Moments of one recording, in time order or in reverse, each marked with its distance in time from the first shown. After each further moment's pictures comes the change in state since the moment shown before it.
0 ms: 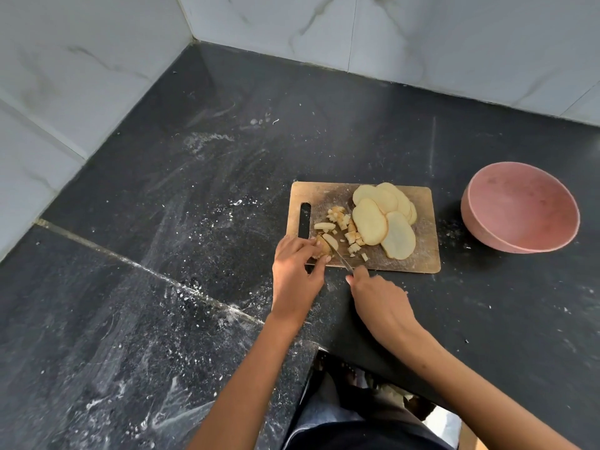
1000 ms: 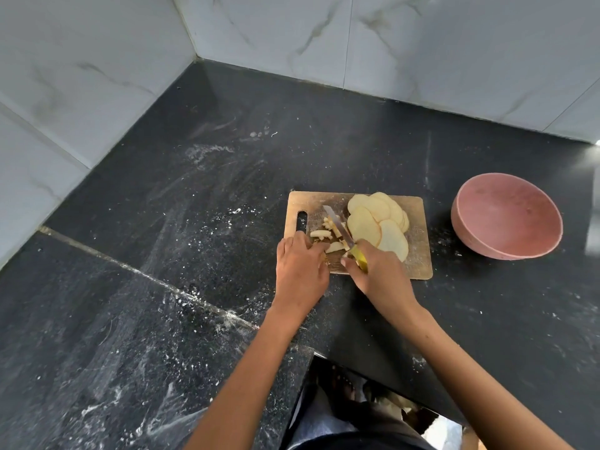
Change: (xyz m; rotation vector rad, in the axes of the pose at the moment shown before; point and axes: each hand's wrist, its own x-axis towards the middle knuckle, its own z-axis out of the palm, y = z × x) left_hand 0.017 0.029 -0.010 0.355 -0.262 0.005; right_hand 0.014 0.011 -0.029 0.365 0.279 -0.027
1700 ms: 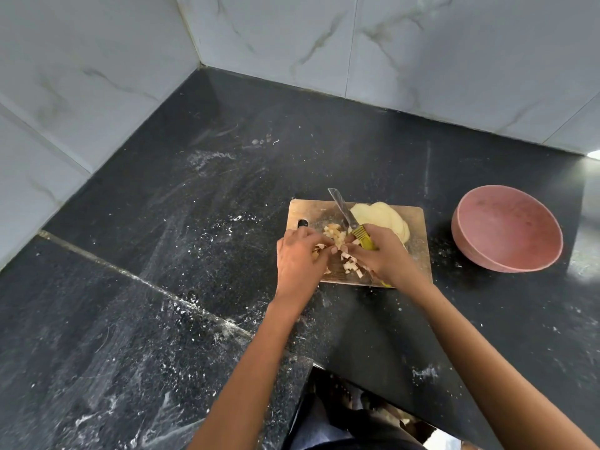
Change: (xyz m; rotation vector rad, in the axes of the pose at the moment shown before) left_hand 0.027 0.004 -0.005 -0.313 0.077 -0.077; right_hand 0.052 0.010 -0.014 0.392 -0.081 -0.020
